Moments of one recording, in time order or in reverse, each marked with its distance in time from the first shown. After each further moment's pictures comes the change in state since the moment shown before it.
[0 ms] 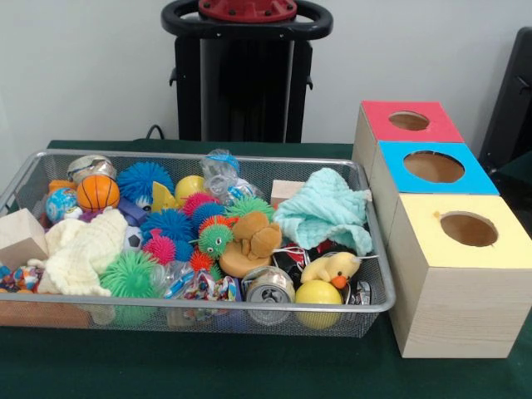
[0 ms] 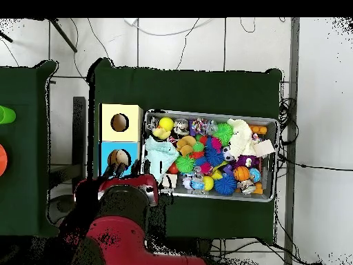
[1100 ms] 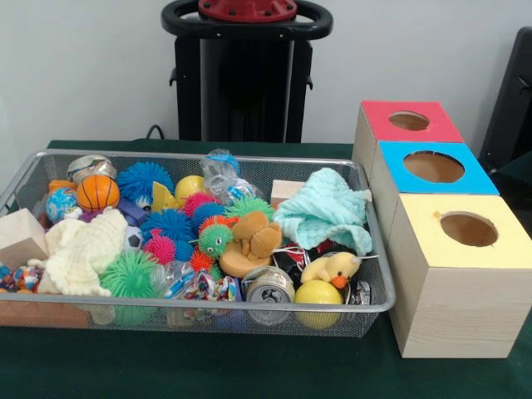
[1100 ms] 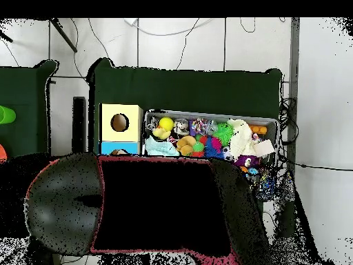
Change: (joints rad) arm 0.008 0.264 0.028 -0.487 -0.093 0.927 0.000
